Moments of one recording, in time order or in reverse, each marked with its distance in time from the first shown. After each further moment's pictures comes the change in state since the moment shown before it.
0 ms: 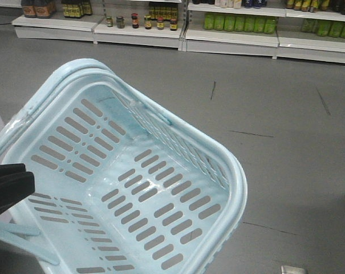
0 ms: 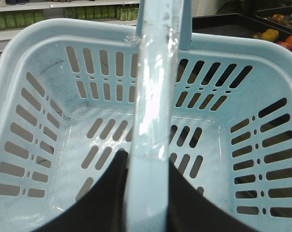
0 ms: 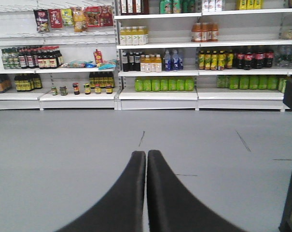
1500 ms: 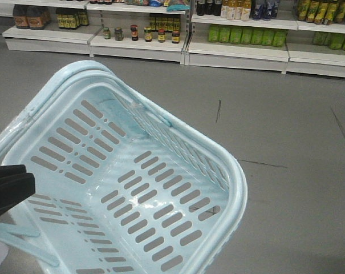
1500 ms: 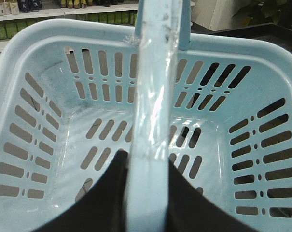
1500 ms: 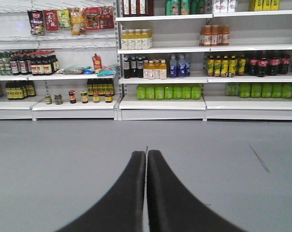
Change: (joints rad) left arm 0.000 0.000 0.000 0.000 0.003 0.000; right arm 0.000 0.000 0.000 0.000 0.000 0.000
